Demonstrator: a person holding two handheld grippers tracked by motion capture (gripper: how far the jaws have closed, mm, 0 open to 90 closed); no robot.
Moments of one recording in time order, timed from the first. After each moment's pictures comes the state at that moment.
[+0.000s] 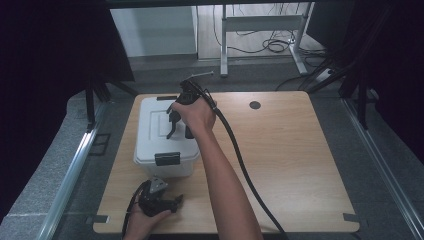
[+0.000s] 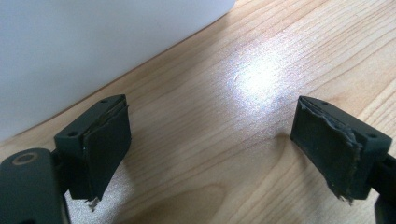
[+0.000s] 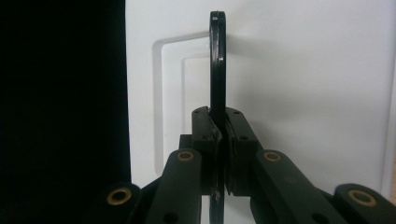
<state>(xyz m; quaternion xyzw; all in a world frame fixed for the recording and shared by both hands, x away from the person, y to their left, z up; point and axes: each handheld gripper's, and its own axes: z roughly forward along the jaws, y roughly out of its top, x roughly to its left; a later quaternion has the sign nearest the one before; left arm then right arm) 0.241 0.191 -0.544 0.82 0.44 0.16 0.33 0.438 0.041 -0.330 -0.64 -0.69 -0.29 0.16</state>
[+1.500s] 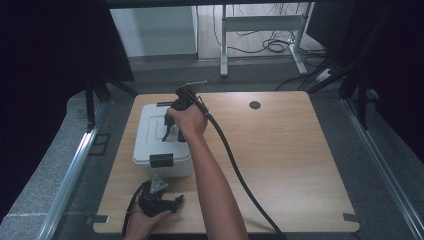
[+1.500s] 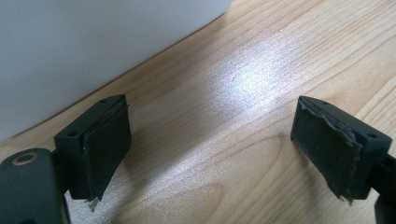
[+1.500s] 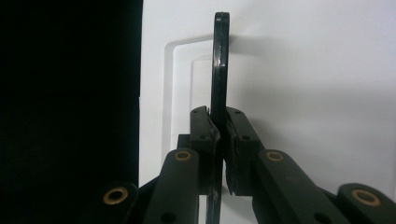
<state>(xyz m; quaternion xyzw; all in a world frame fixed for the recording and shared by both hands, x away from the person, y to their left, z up) 0.241 0.191 -0.544 0.82 0.43 0.16 0.33 0.454 0.061 -0.371 -0.65 -0.68 -0.30 0.17</state>
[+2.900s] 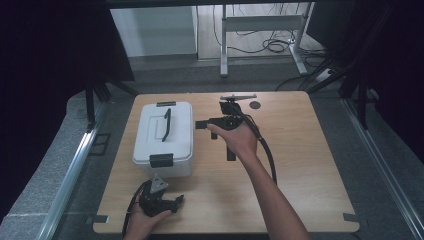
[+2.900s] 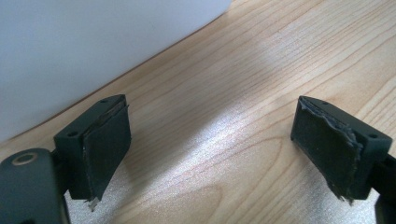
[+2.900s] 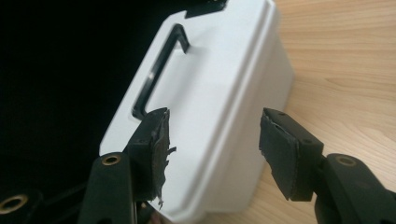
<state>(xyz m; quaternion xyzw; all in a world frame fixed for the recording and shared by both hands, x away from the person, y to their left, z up) 0.241 0.190 -0.544 0.82 0.43 0.16 0.33 0.393 -0.067 -0.372 -0.53 -0.71 -0.46 0.07</state>
